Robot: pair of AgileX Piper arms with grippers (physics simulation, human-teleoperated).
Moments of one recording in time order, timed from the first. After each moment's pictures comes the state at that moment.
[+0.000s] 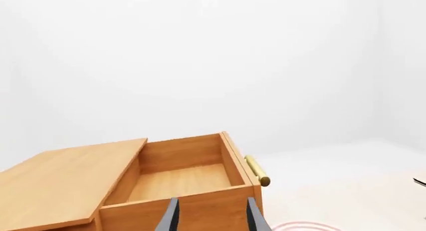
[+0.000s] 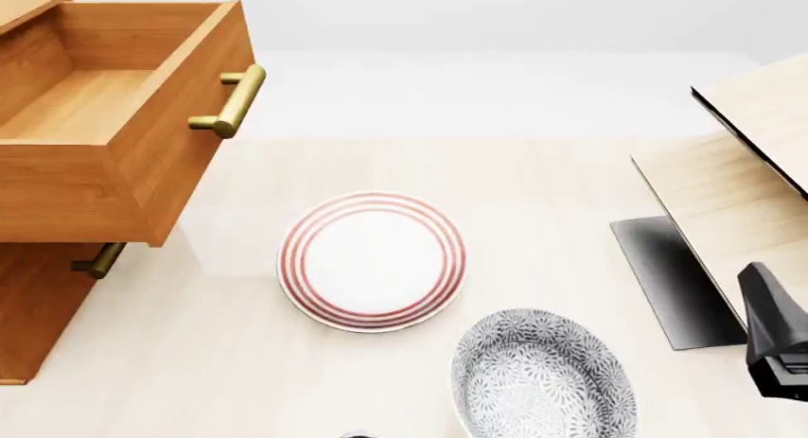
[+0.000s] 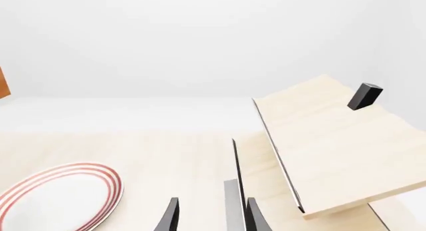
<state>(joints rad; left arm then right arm) -0.14 0.00 -0.24 -0.04 0.12 0.00 0.05 0.00 -0.06 0.00</state>
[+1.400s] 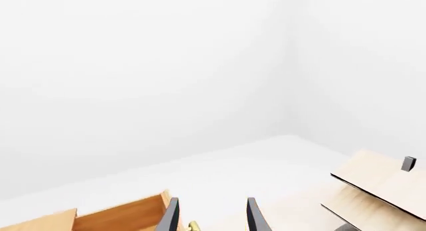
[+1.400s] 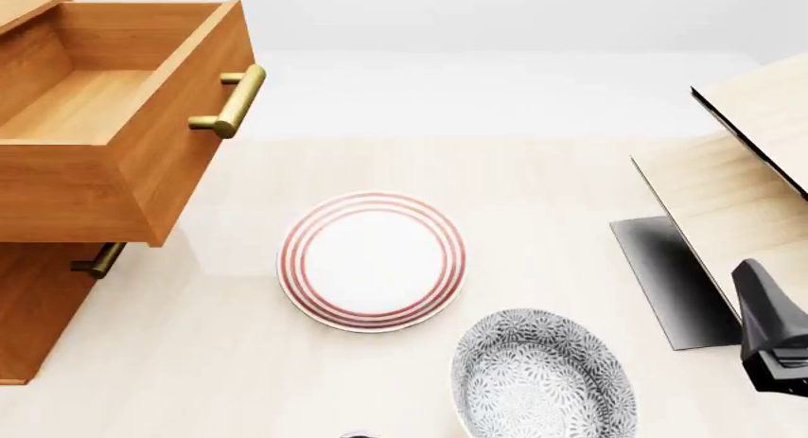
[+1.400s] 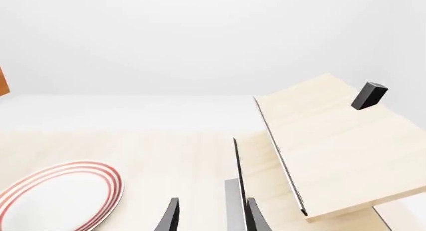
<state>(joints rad) -0.43 0.54 -1.00 0.25 0.07 0.00 0.10 0.00 -0.10 0.00</state>
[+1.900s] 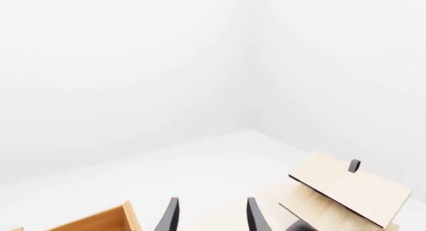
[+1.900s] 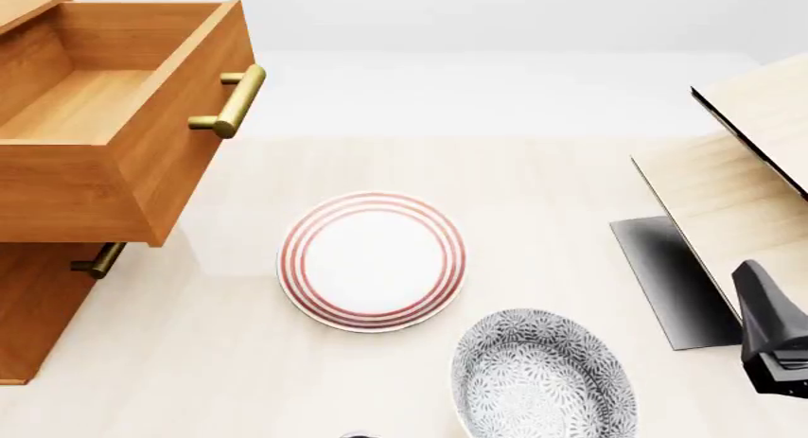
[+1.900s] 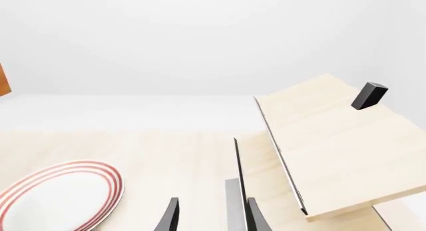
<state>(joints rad) -0.56 0.67 -1.19 0.36 0.00 0.01 0.09 0.00 -0.09 0.00</state>
